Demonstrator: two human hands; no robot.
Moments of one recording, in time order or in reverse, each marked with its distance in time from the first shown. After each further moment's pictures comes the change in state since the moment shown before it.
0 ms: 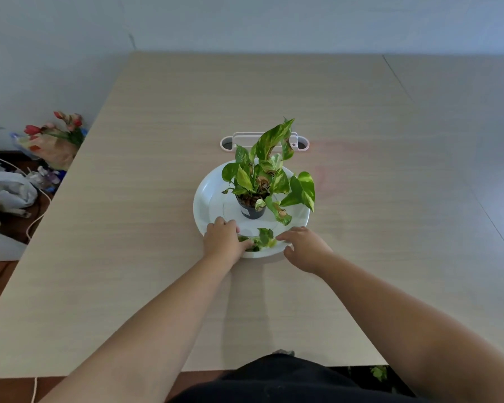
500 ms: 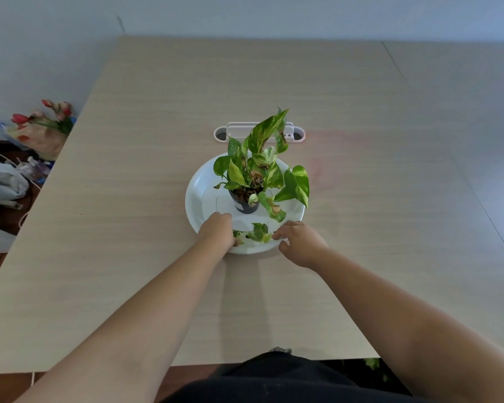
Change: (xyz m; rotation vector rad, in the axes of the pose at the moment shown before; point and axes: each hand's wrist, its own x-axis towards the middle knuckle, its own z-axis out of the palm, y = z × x) left_hand 0.019 0.004 -0.001 0.150 -0.169 -0.015; right_hand 0.000 0.005 0.001 0.053 -0.021 0.027
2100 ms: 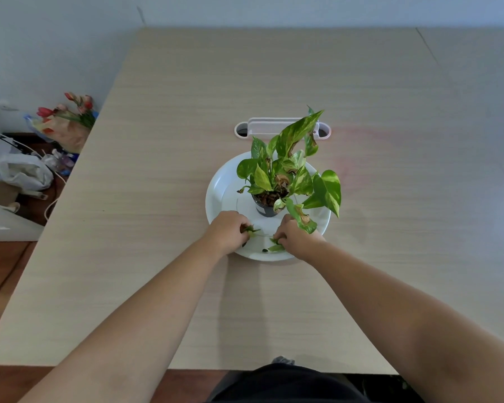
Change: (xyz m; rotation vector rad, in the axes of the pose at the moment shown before) left_hand -0.001 -0.036 -0.019 -0.174 0.023 0.272; right_hand 0.056 -0.029 0.025 -0.032 -0.055 -0.020
